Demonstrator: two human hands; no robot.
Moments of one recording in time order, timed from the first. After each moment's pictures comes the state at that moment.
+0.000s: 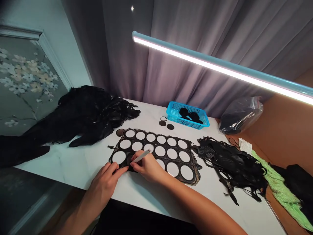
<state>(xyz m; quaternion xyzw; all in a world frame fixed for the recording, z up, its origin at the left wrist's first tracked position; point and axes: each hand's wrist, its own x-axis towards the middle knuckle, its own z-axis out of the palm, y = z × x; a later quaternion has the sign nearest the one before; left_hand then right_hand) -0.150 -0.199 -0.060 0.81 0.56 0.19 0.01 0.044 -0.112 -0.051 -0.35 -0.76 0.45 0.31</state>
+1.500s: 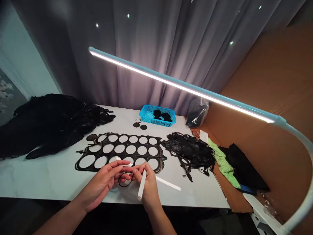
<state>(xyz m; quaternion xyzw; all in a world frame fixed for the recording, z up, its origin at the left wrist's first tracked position) -0.033 -0.182 -0.006 0.39 0.41 0.39 0.73 0.126 -0.198 -0.054 -0.40 -0.41 0.59 0.58</state>
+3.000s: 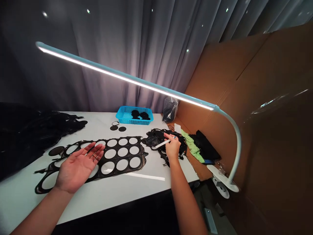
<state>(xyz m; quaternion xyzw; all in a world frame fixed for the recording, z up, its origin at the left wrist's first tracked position) -0.049 -0.096 -0.016 0.24 0.29 0.56 0.74 0.323 -0.119 -0.056 -0.70 -0.46 0.00 0.54</state>
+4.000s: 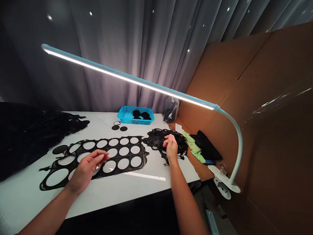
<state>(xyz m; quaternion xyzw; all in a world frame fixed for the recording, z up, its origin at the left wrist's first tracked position) -0.038 -0.115 -0.023 0.60 0.39 0.44 0.54 0.309 -0.124 -0.061 -0.67 -0.44 0.08 0.59</state>
